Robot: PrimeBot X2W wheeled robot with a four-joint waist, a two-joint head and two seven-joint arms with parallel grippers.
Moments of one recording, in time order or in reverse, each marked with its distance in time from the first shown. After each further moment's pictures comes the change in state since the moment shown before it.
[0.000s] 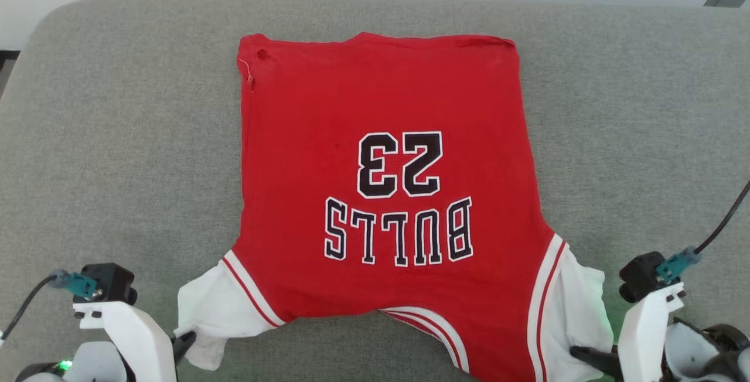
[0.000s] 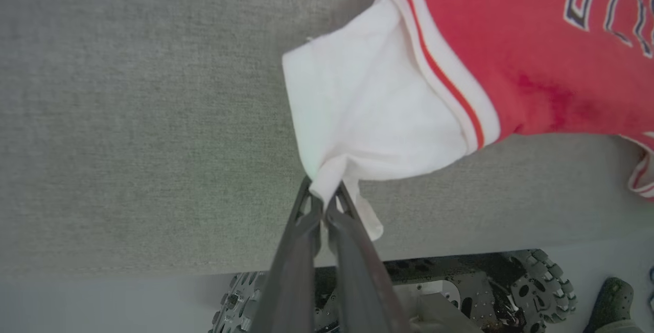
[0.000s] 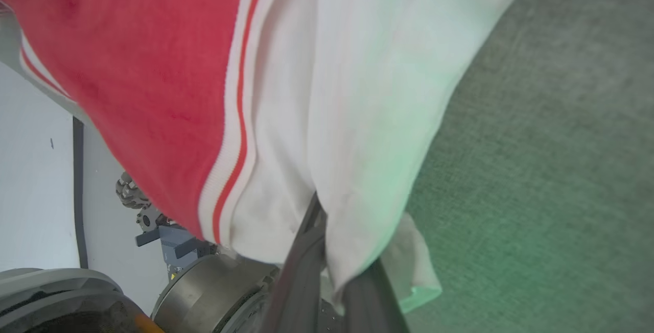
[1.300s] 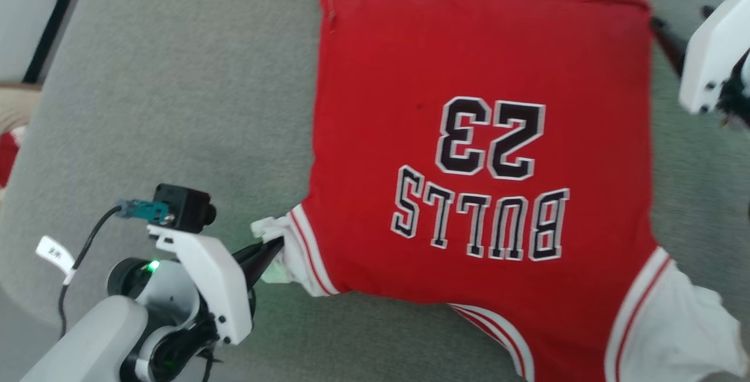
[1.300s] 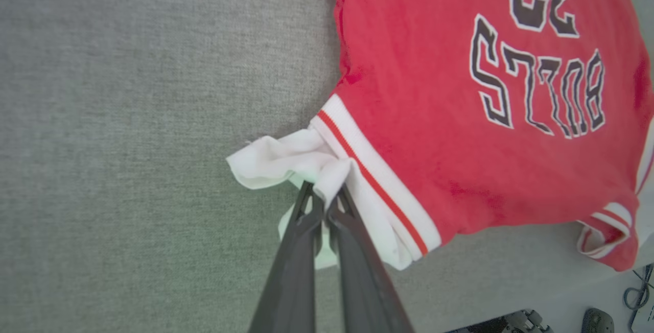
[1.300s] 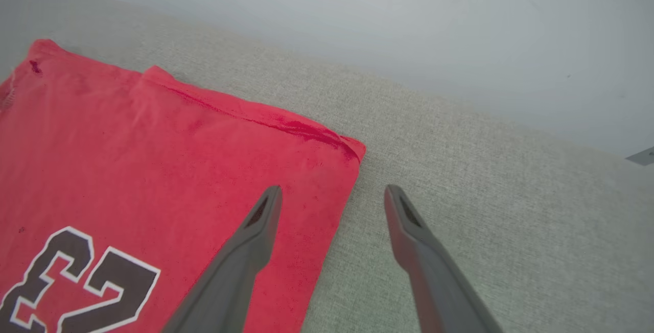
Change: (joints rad) left arm -0.251 -0.203 -0.075 0.096 0.086 -0.212 -0.111; right arm -0.738 0.160 -0.194 0.306 -0.528 0.000 -0.213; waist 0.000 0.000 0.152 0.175
